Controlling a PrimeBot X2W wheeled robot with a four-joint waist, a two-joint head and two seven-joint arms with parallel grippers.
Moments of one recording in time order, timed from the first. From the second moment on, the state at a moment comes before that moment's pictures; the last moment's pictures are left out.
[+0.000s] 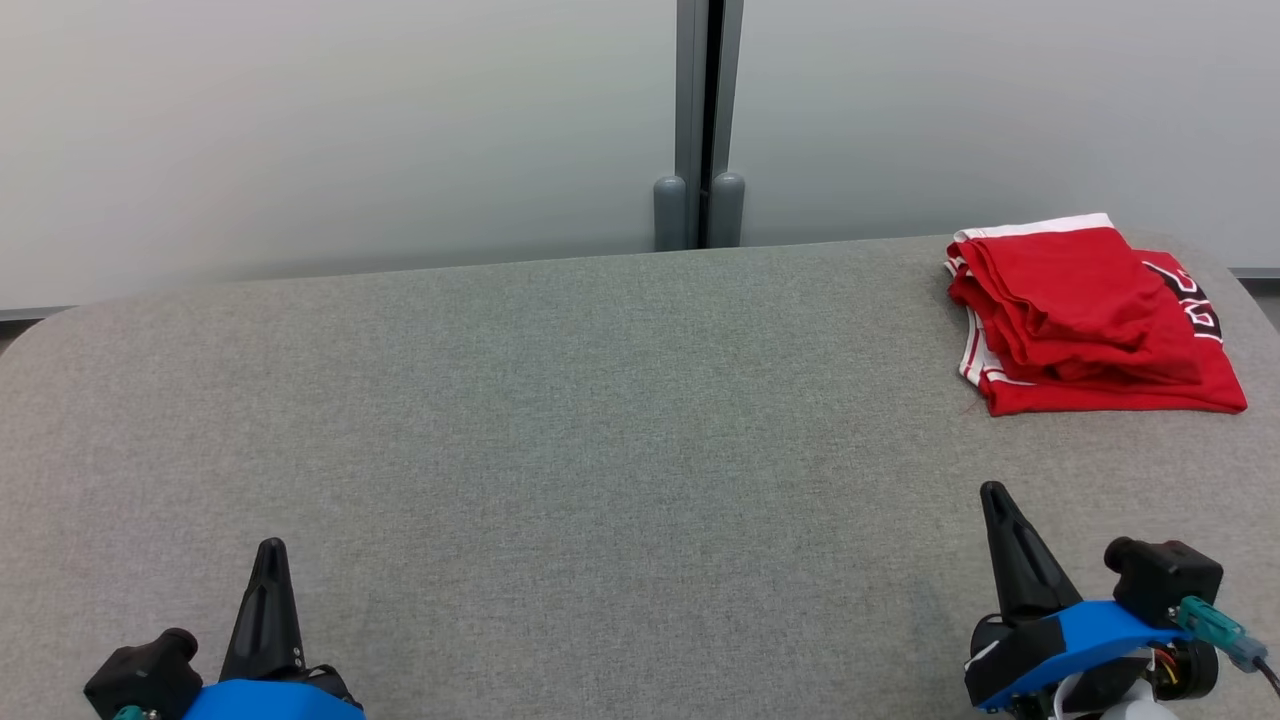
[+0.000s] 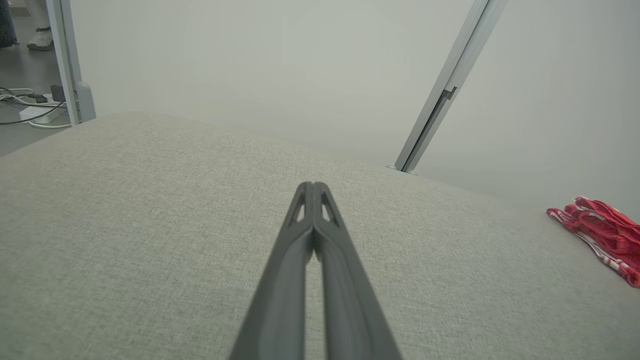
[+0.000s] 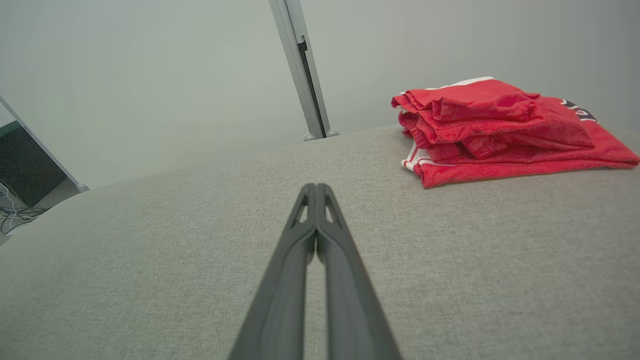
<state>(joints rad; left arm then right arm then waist) 0.02 0.09 0.05 0.29 -0.37 -0.12 -0.21 -0.08 -0.05 0.00 0.28 0.30 0.13 -0.13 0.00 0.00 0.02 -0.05</state>
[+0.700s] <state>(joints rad) 0.00 0.08 0.07 0.27 -0.71 -0.12 -0.13 -0.08 -0.05 -0.03 0.27 0.66 0.13 -0.06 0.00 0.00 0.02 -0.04</state>
